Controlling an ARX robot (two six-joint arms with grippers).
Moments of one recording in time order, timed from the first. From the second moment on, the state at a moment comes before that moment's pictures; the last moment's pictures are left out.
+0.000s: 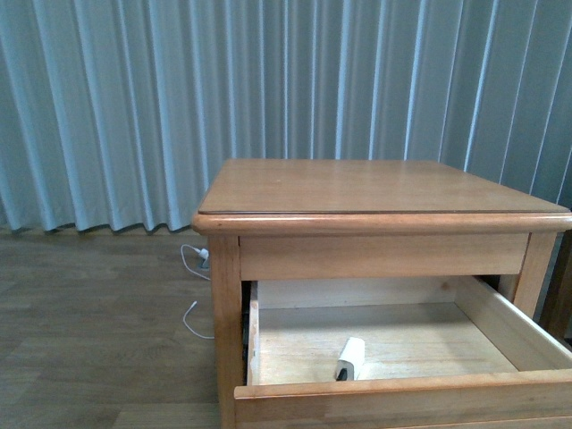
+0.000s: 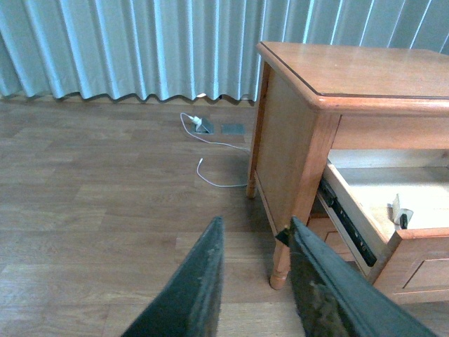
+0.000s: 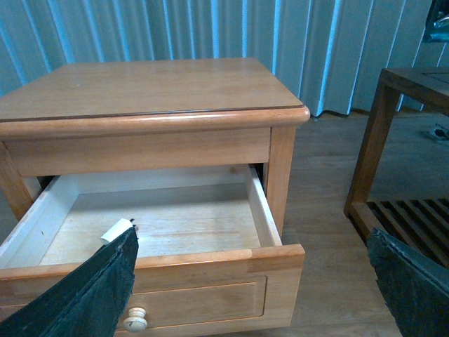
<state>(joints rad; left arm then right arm) 0.00 0.12 0.14 -0.03 0.00 -0.02 0.00 0.50 0.16 0.34 0.00 0.00</state>
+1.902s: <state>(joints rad) 0.00 0.00 0.01 -0.01 0.00 -0.01 0.13 1.34 0.55 0.08 -0.03 -0.06</state>
